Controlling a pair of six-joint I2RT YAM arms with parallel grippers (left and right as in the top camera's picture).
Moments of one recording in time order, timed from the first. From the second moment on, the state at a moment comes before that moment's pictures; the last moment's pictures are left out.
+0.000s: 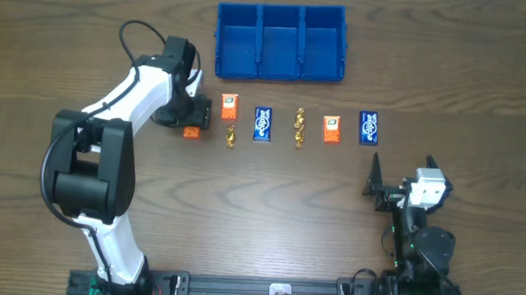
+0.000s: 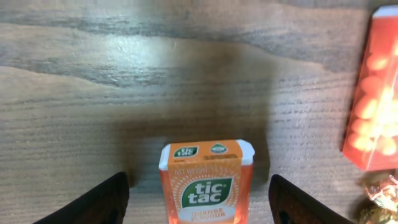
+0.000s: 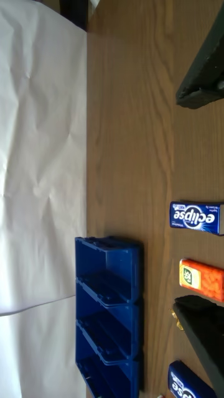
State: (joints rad) left arm -0.18 2.01 1.33 -0.80 0.06 -0.11; right arm 0.02 0.01 0.01 -0.08 0.03 0.01
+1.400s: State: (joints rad) left arm -0.22 2.03 1.47 -0.94 0.05 -0.18; right arm 0.02 0.01 0.01 -0.08 0.03 0.01
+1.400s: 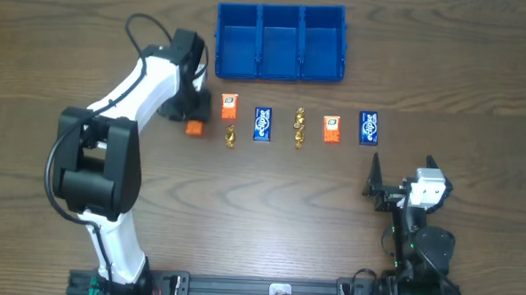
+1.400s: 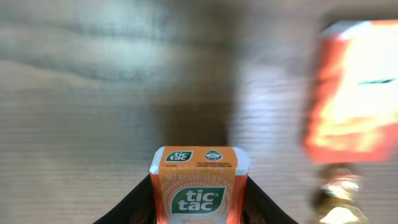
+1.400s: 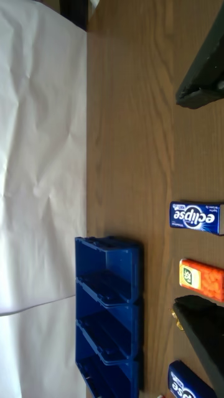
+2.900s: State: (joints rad) left arm -0.34 2.51 2.54 -1.14 -0.05 -0.33; right arm 0.02 0.01 0.01 -0.08 0.03 0.01
